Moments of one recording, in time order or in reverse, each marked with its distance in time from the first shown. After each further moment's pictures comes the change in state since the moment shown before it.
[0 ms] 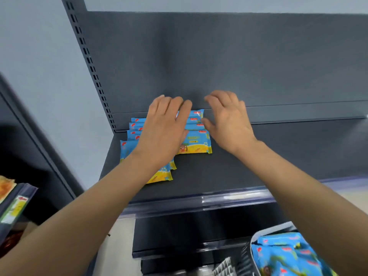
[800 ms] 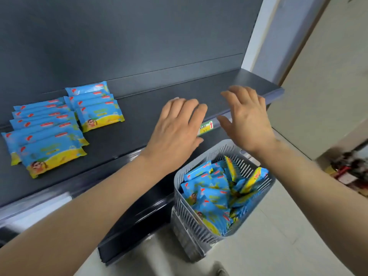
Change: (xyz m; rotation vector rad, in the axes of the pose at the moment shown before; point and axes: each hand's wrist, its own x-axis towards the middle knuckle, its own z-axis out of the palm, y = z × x) left_hand -0.035 0.217 -0.053 -0.437 0.029 0.387; right_hand -0.228 0.088 -0.149 -0.400 -0.055 0.422
